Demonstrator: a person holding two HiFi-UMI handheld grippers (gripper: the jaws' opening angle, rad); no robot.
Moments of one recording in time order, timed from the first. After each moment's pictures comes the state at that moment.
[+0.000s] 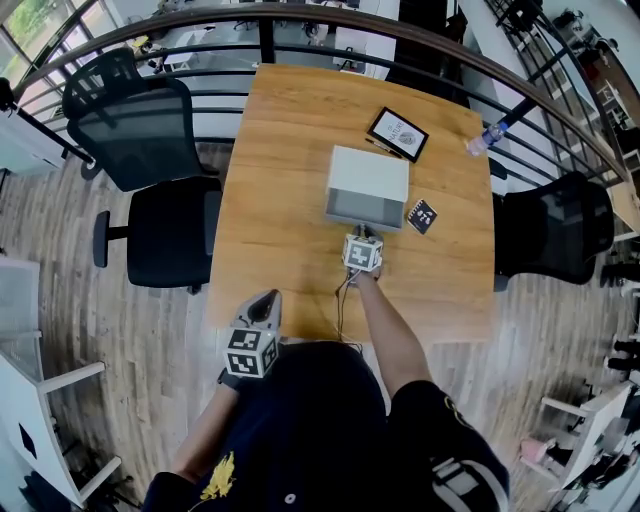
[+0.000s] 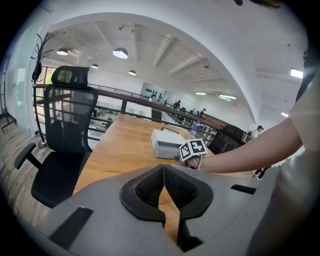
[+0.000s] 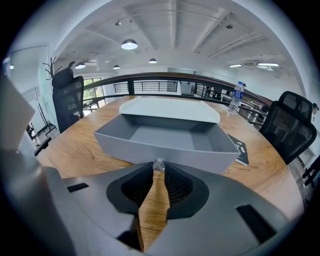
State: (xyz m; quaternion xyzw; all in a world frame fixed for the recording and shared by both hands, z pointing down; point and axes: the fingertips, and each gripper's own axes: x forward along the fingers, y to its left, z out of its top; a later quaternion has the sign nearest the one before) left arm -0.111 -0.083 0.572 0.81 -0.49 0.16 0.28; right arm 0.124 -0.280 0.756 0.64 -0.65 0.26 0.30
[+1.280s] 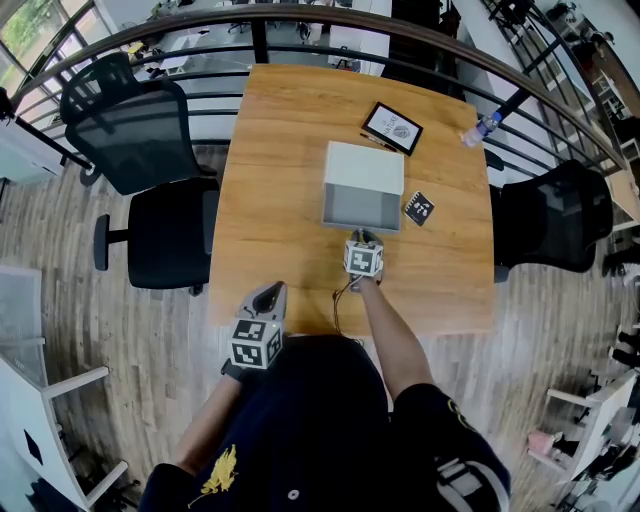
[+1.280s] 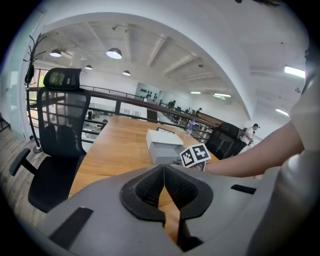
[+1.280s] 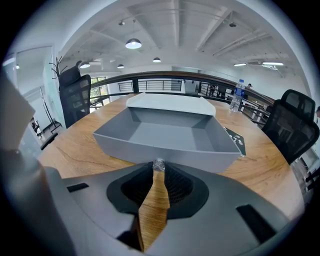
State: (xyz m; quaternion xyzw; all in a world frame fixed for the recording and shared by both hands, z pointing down) left arm -0.092 -0.086 0.570 0.82 -0.47 0.17 0.26; right arm 0.131 -0.245 0.765 0.62 -0.67 0.26 0.31
